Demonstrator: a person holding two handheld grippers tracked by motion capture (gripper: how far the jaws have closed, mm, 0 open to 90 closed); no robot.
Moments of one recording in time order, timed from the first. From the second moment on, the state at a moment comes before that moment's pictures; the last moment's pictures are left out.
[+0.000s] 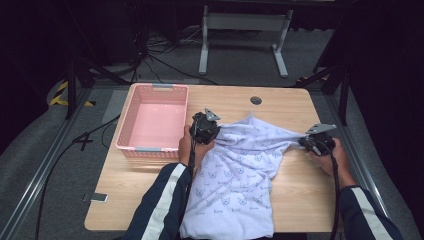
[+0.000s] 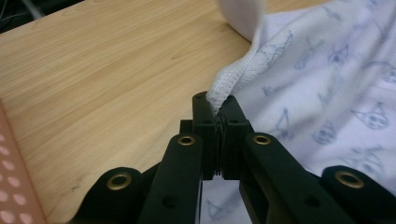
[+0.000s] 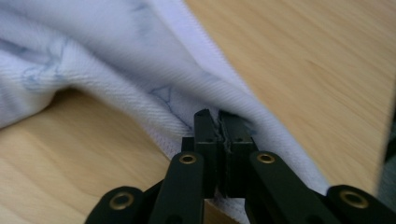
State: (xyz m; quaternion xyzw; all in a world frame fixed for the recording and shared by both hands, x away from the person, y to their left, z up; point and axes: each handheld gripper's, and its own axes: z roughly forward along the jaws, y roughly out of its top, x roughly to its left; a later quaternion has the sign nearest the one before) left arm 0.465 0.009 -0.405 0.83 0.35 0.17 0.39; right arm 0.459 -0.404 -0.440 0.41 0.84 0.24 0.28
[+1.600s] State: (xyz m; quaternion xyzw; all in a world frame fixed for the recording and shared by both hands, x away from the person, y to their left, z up) left arm 0.306 -0.002 -0.459 0.93 0.14 0.01 0.35; right arm 0.478 -0.380 -0.449 0.41 0.83 0.23 0.31
